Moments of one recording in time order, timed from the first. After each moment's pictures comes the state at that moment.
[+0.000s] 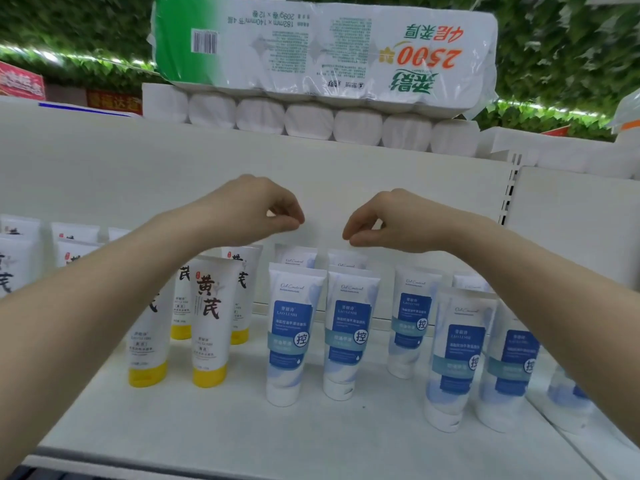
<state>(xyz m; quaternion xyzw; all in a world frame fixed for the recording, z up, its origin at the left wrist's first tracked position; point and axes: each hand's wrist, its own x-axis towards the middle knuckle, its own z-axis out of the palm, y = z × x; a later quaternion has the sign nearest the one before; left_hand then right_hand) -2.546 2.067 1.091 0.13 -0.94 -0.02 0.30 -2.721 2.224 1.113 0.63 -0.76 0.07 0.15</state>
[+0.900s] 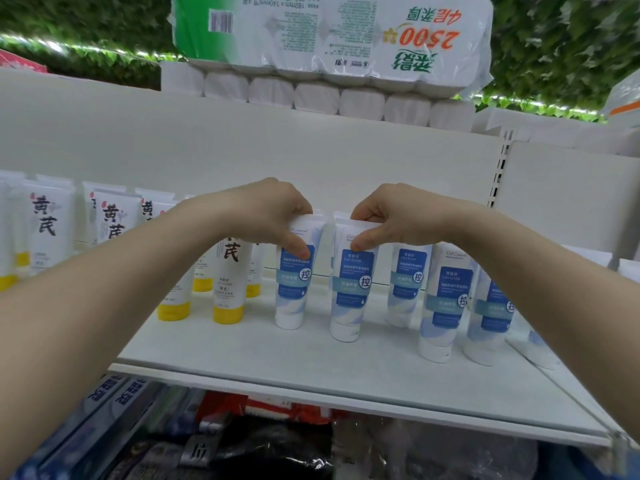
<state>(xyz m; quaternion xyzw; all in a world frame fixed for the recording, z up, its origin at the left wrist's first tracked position) -2.525 2.108 1.053 0.14 -0.97 0.01 0.19 -2.676 2.258 1.075 0.62 -0.78 0.08 0.08</state>
